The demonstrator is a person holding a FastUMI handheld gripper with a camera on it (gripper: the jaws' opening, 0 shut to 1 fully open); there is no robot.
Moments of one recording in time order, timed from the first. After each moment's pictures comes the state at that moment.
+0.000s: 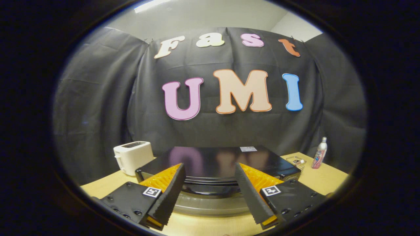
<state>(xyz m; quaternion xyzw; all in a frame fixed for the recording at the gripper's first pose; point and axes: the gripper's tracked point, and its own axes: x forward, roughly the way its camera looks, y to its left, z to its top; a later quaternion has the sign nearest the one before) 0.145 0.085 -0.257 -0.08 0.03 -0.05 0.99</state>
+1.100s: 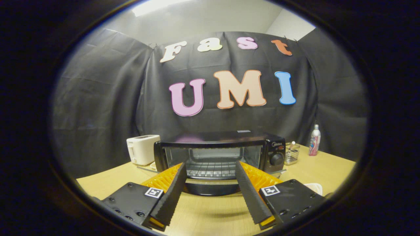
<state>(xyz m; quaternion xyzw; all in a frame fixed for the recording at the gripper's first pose) 0.033 0.087 -0.309 -0.07 0.02 -0.03 1.00</state>
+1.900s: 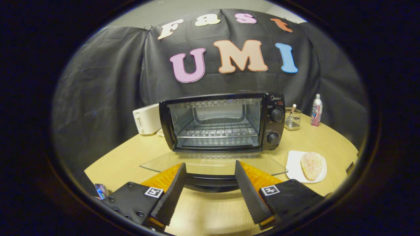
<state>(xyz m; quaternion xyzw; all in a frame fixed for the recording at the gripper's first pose) -0.016 0.077 -0.388 -0.04 0.18 -0.02 0.98</state>
